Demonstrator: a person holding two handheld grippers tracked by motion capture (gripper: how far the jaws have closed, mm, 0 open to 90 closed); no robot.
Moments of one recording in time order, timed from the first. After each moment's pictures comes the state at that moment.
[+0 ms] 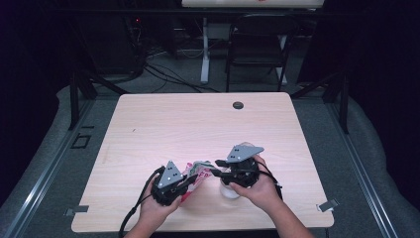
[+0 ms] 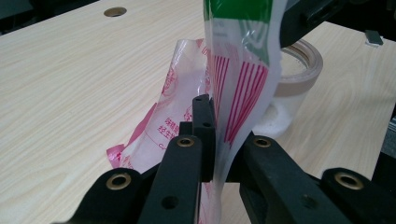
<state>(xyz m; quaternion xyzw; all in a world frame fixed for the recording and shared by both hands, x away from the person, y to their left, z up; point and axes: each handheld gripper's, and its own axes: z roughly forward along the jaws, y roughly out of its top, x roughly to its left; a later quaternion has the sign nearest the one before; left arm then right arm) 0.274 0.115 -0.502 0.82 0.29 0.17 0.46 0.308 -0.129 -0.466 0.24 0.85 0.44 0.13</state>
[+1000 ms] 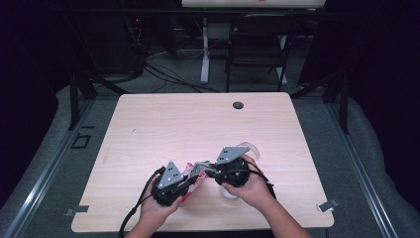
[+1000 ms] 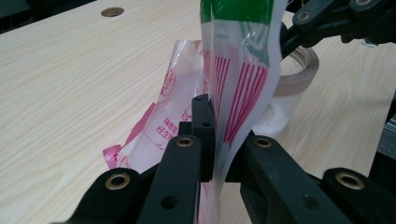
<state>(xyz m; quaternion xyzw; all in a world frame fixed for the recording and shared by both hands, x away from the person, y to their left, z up) 0.273 0.114 -0.503 0.82 0.29 0.16 0.46 0.316 -0.109 -0.481 0.23 0.87 0.41 0.12</state>
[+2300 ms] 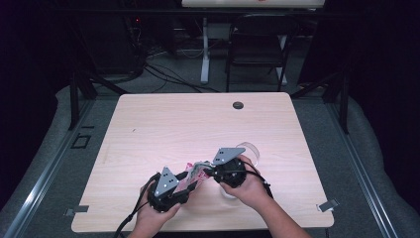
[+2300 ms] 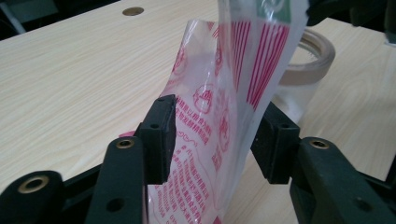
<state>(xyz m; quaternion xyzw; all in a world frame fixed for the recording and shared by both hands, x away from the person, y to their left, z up) 0.259 0.122 -0.513 0.81 0.32 0.20 0.46 0.315 -0.100 -0.479 0.22 0.88 0.40 0.12</state>
